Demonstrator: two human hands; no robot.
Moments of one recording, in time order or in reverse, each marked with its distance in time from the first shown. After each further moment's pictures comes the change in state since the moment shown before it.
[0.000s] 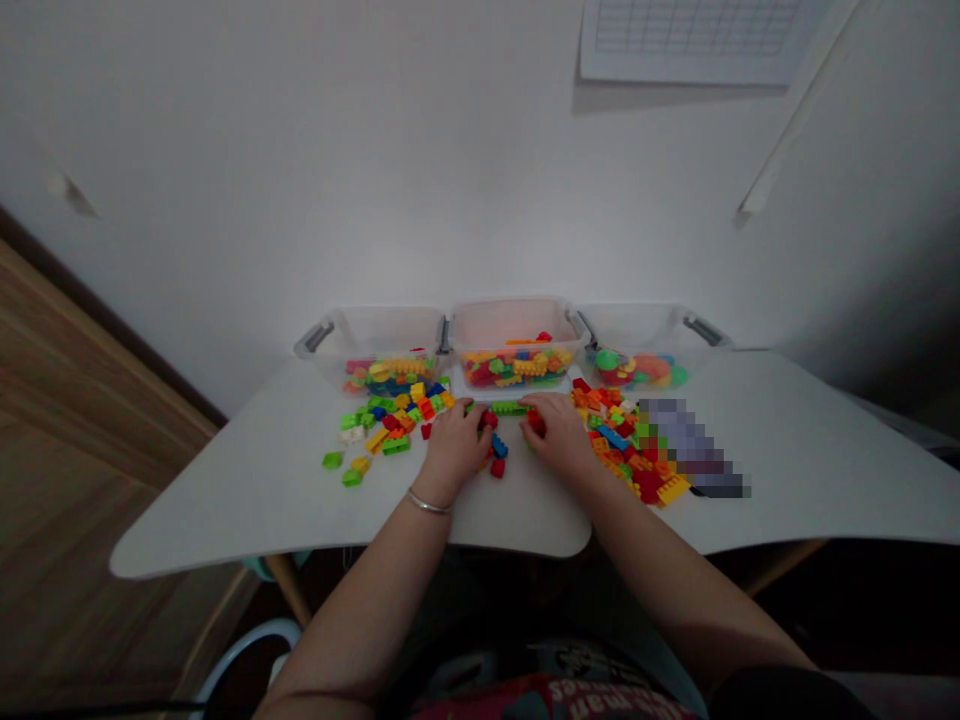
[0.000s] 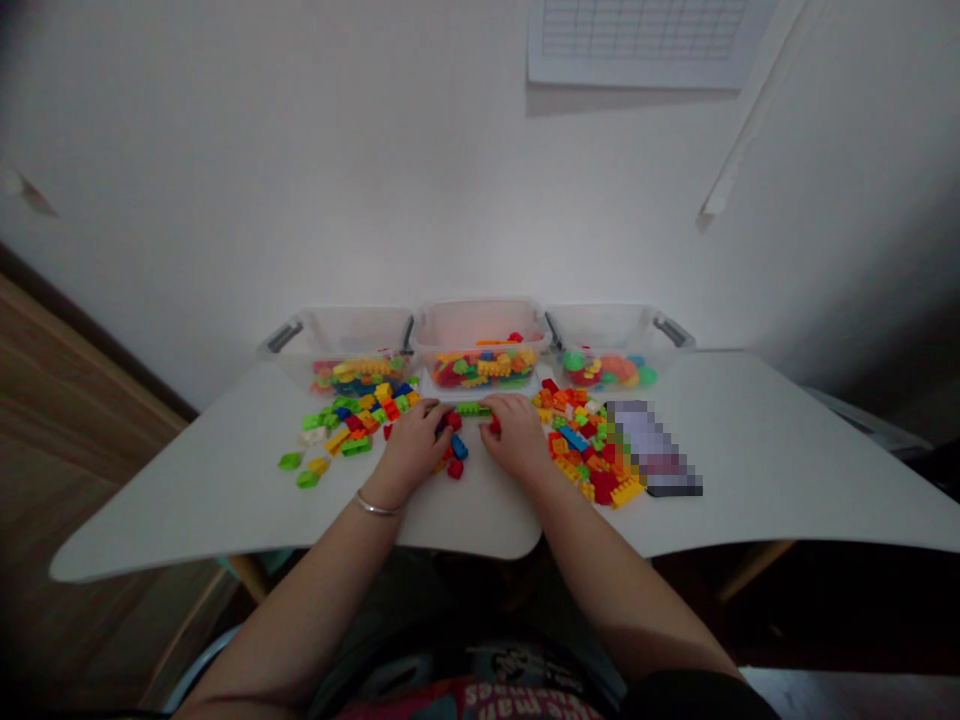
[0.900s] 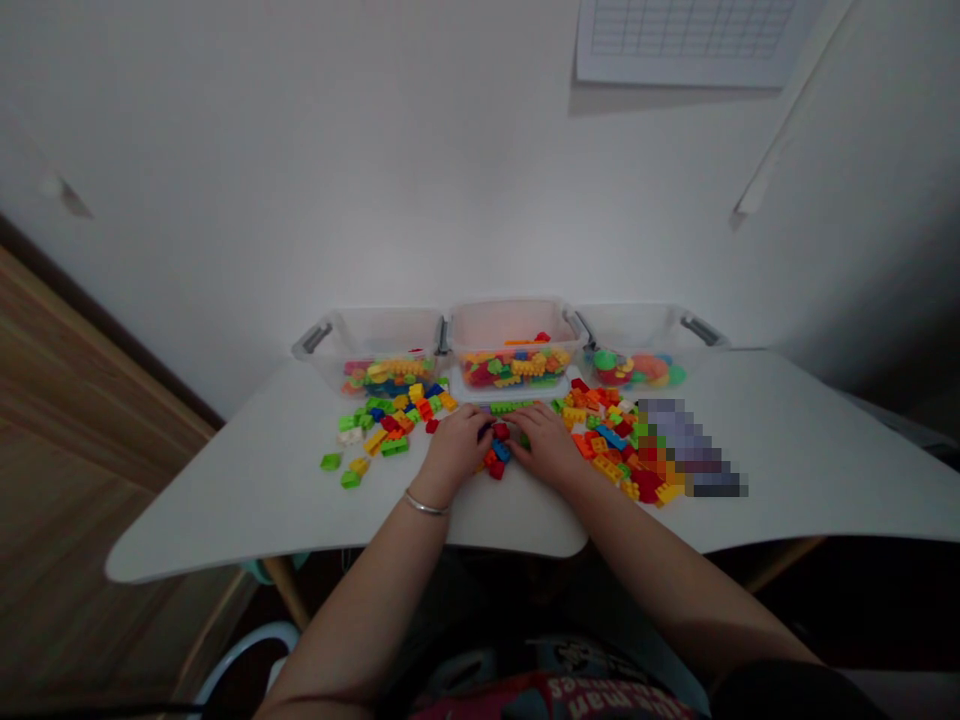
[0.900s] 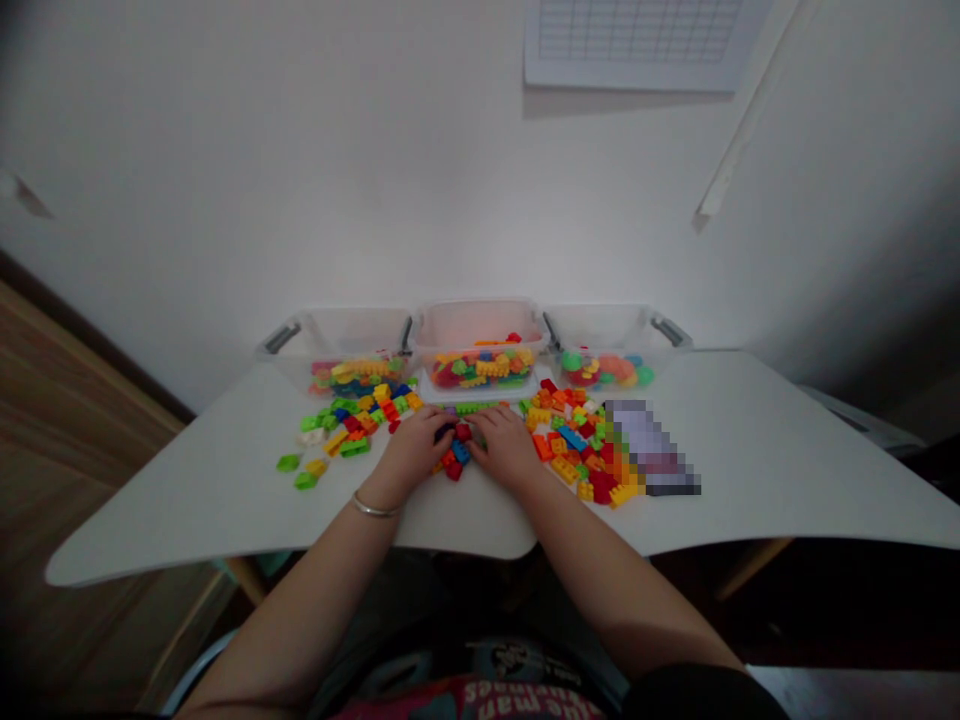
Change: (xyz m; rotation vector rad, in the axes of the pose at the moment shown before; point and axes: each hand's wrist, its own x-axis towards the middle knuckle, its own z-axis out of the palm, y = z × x) left_hand 0.002 -0.002 -0.004 -0.170 -0.073 0.095; right_hand -0.007 -0.002 0.015 -0.038 -0.203 -0.062
